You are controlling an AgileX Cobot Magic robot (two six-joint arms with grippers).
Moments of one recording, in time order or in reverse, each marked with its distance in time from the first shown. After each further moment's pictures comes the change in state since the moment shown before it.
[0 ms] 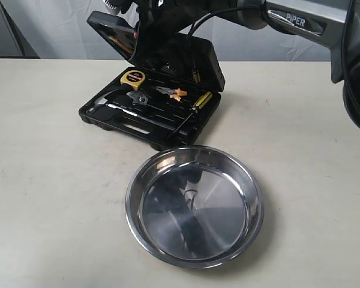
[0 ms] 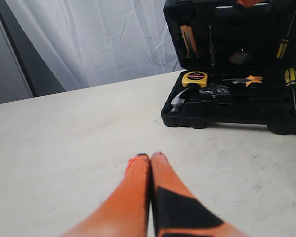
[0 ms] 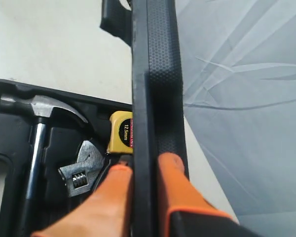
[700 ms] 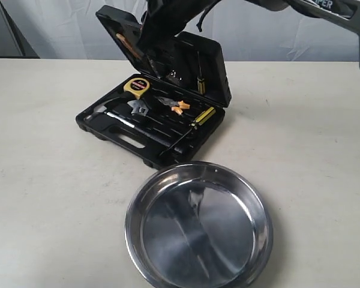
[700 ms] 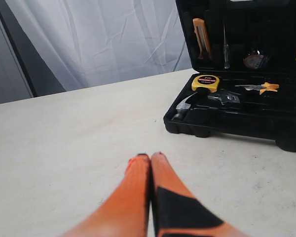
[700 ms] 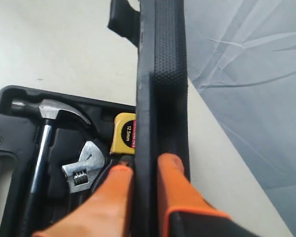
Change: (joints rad) left arm 0.000 0.000 0.000 0.000 0.000 0.000; right arm -0.023 -0.072 0.002 0.092 0.147 0.051
